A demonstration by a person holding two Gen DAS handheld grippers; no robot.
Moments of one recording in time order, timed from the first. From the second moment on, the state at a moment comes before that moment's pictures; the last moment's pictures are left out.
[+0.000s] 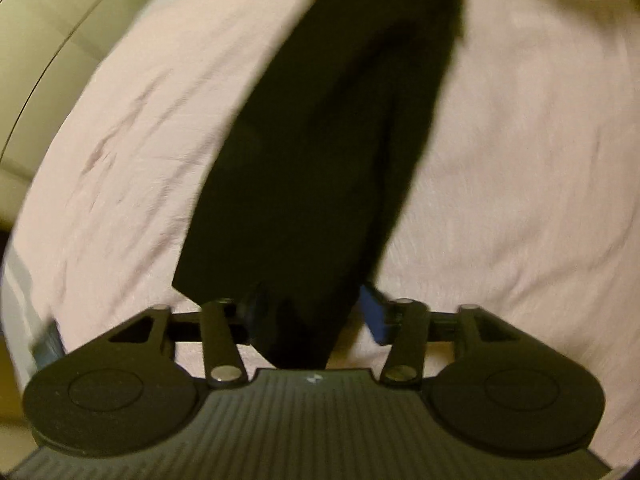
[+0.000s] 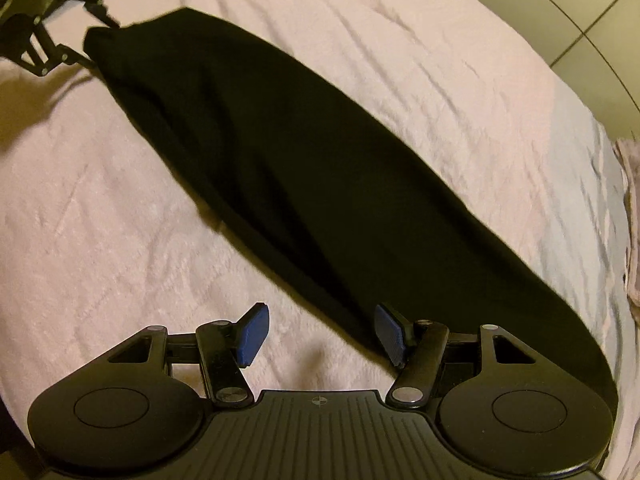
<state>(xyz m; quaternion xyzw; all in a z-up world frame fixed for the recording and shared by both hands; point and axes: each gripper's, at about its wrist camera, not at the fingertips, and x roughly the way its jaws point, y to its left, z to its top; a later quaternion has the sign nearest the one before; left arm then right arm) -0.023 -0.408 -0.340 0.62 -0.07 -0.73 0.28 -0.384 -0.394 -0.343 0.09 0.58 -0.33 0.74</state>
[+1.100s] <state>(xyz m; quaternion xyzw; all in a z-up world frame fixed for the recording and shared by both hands) -0.076 -0.390 -0.297 0.61 -0.07 -0.75 0.25 -0.611 -0.418 -0.350 0.38 0.31 -0.64 0.59</state>
